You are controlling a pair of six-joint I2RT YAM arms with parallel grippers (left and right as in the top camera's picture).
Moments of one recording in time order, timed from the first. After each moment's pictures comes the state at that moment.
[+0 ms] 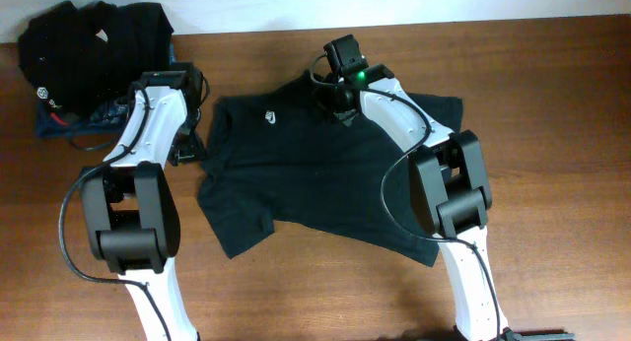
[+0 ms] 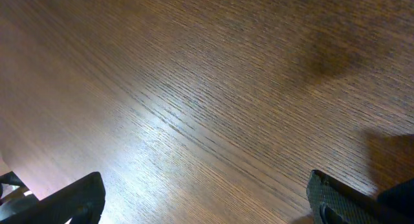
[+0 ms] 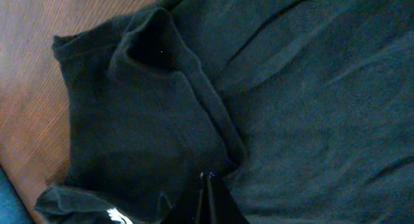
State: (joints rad) left arm -0.03 2.19 1.75 -1.24 -0.52 -0.41; right arm 0.36 2.43 2.01 -0.65 -0.17 1.07
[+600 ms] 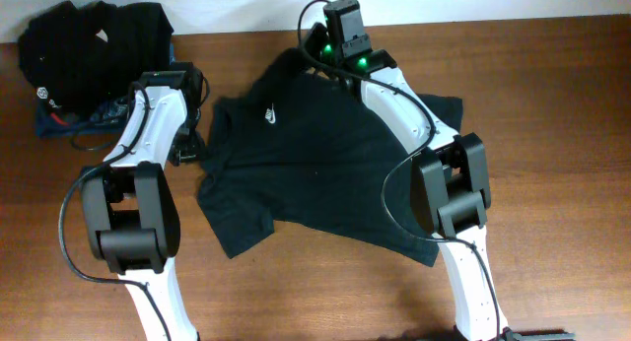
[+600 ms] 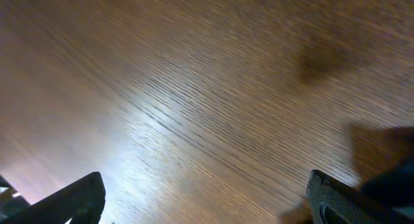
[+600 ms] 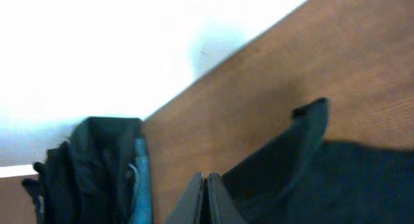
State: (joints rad) left arm -0.03 2.19 1.75 -1.24 -0.47 -0.41; right arm 0.36 2.44 2.15 -0.27 -0.20 0.99
